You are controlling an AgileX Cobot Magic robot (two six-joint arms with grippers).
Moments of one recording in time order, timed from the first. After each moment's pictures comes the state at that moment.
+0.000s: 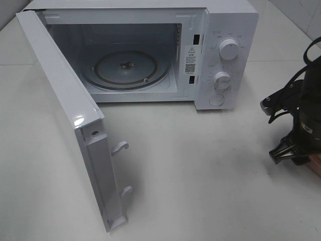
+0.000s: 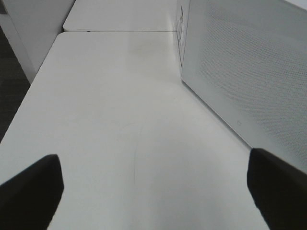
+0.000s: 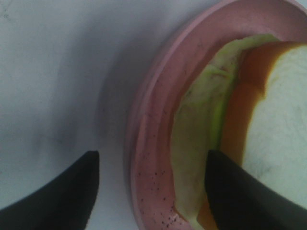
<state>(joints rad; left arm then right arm) 0.10 0.00 -0.50 -0.13 1.04 0.10 0.32 1.71 -0.71 -0.88 0.62 0.75</state>
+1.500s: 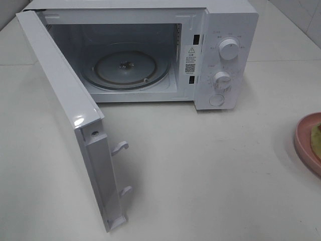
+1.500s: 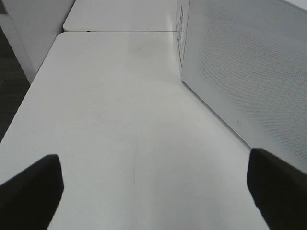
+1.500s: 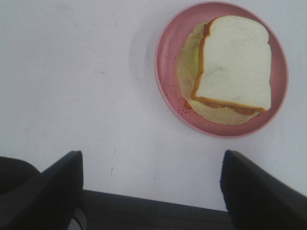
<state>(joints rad) 0.10 0.00 -0.50 -0.13 1.04 0.10 0.32 0.66 -0.71 -0.25 1.11 0.16</state>
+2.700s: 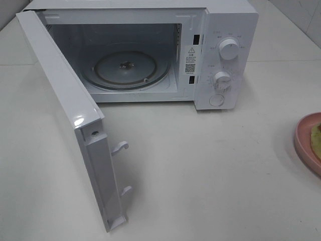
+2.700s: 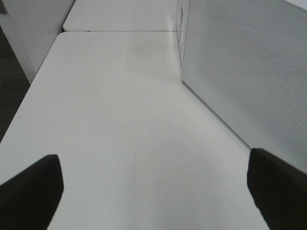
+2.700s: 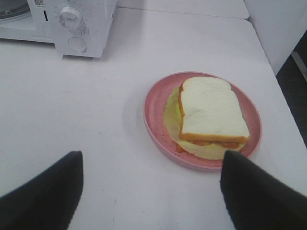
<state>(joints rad) 0.10 0.00 -0.50 -0.13 1.04 0.10 0.08 0.00 -0.50 -0.11 1.04 0.00</state>
